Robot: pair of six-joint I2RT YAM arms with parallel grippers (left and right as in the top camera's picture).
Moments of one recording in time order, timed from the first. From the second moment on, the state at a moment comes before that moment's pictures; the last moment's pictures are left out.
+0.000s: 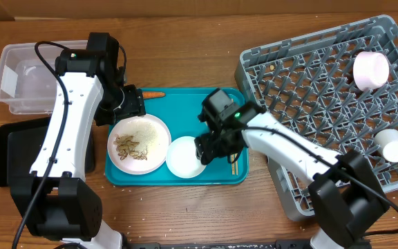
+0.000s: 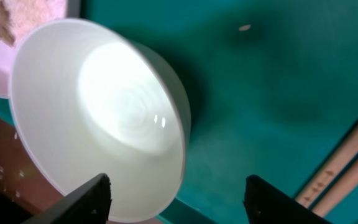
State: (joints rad) left arm -0.05 1.76 1.64 -1.39 0.09 -0.29; right arm 0.68 1.82 1.24 -0.80 -0.30 0.34
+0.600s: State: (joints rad) left arm -0.05 1.76 1.64 -1.39 0.09 -0.29; right arm 0.71 1.82 1.19 -0.72 -0.18 0.58
